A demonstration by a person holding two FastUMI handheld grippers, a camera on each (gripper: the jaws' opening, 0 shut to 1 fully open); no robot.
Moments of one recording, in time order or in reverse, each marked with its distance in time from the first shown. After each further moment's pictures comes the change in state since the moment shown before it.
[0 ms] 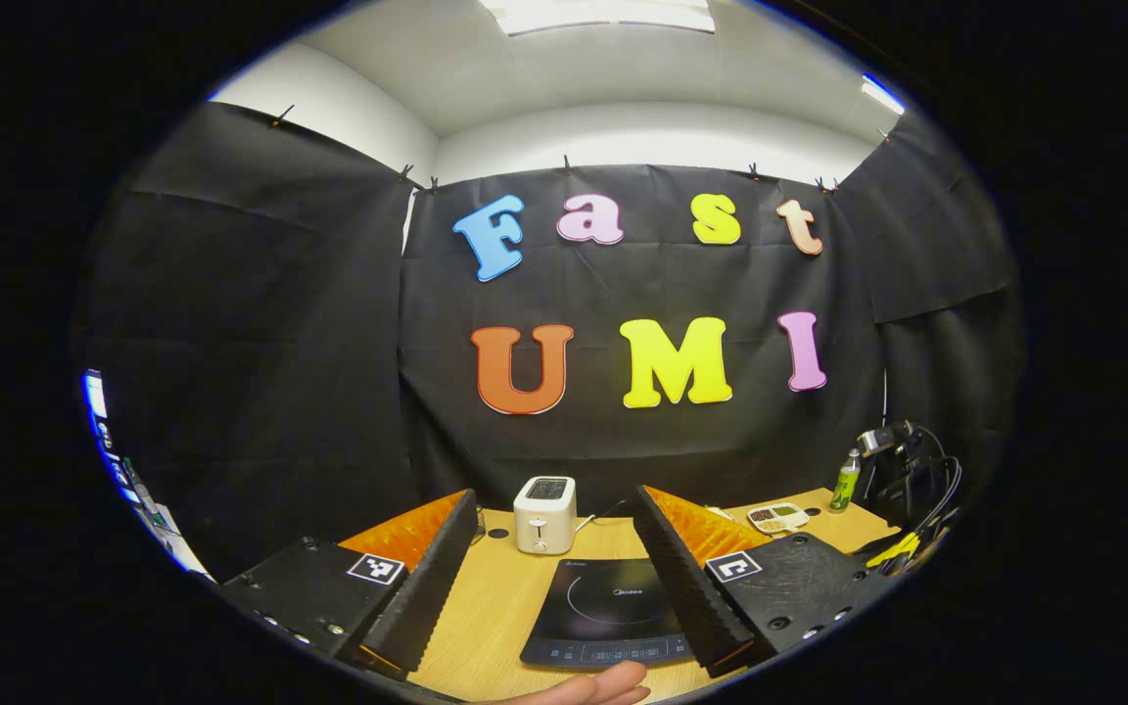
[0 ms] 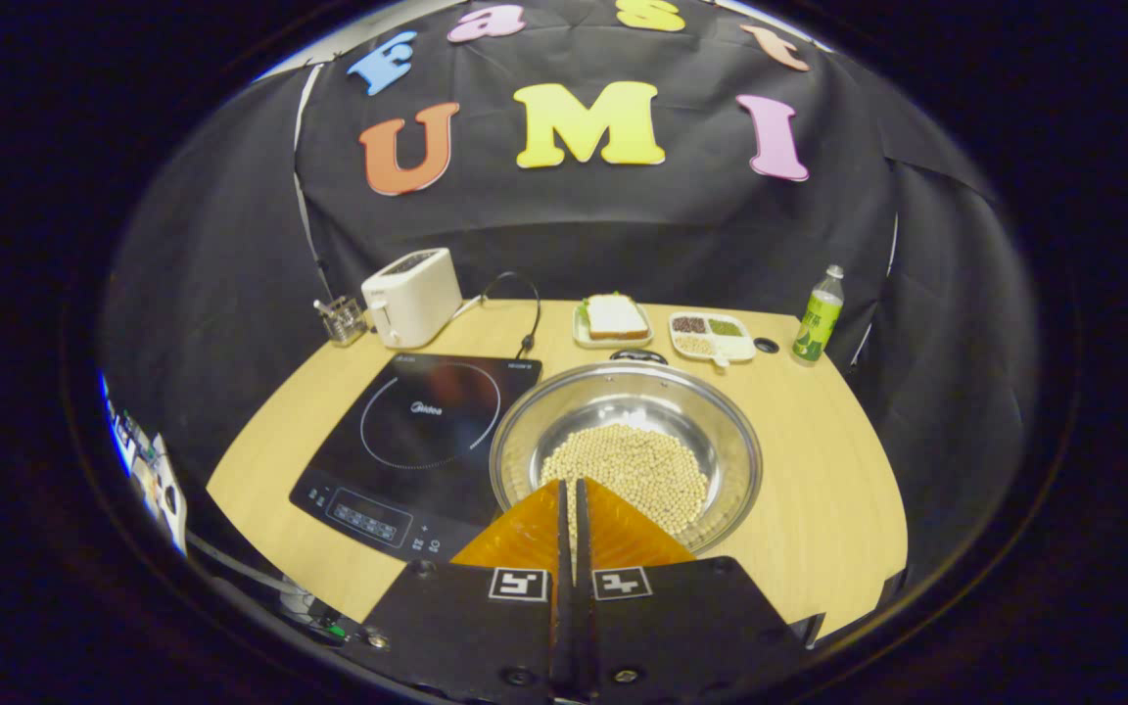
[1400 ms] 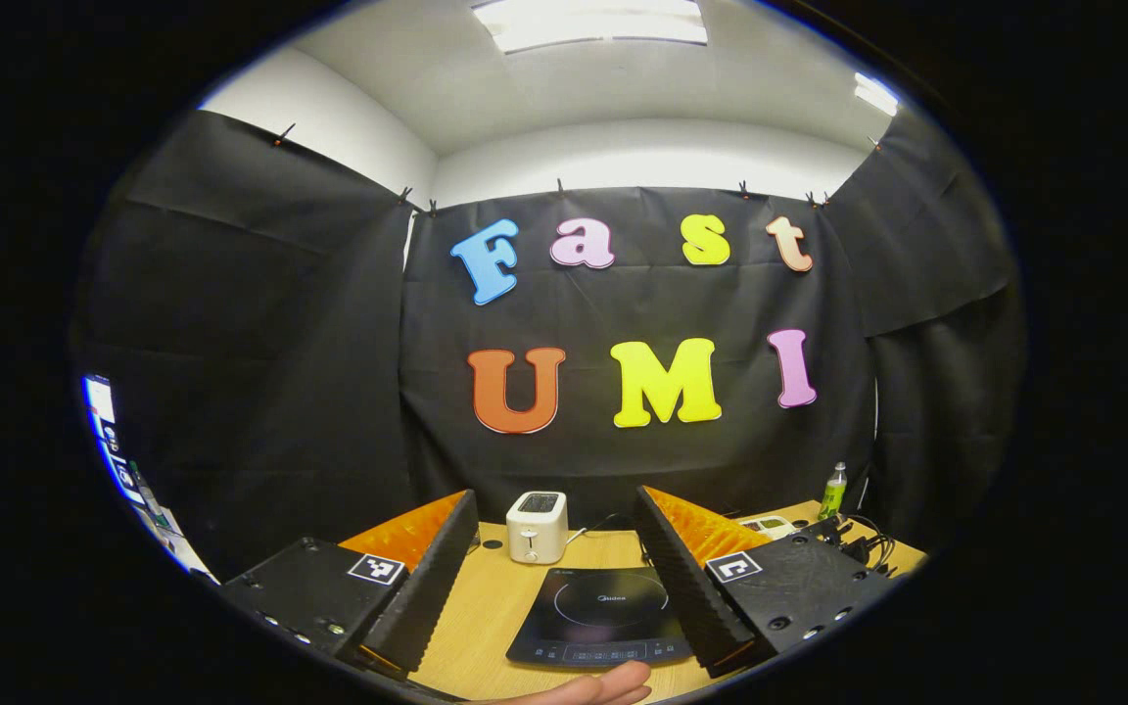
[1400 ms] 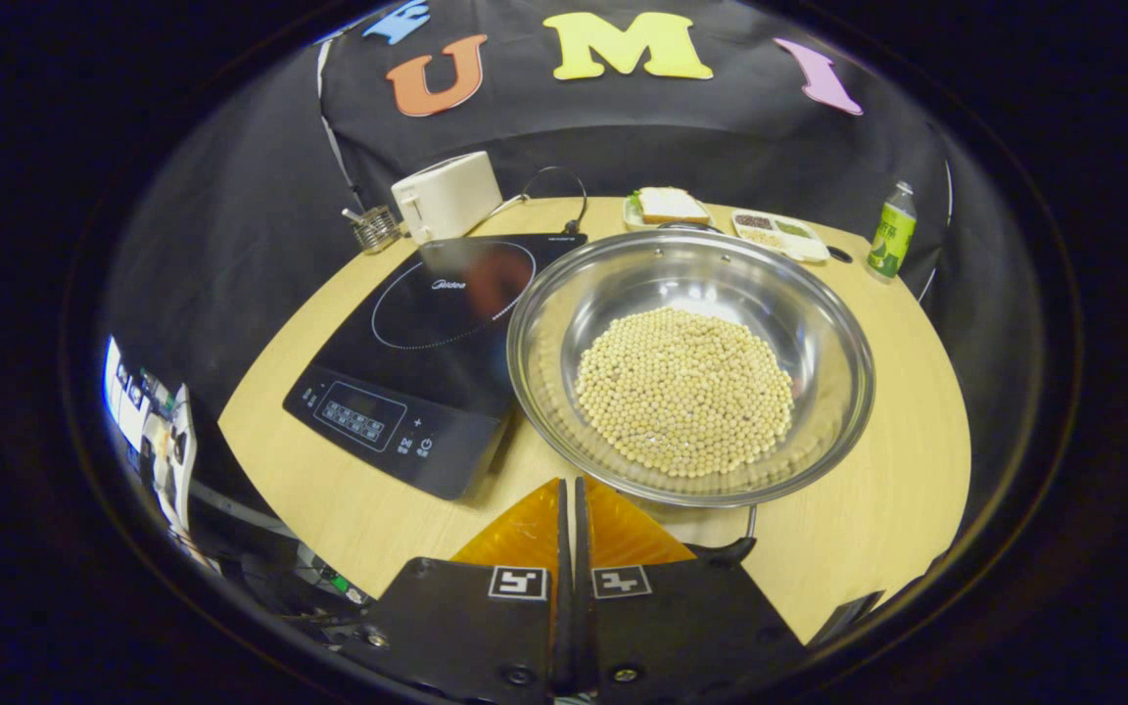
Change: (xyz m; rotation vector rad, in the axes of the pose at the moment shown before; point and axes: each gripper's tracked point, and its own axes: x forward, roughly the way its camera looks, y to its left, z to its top) left arm -0.034 -0.028 0.021 0.006 -0.061 -0.011; right arm 0.033 0.002 -0.090 -0.038 0.187 0.137
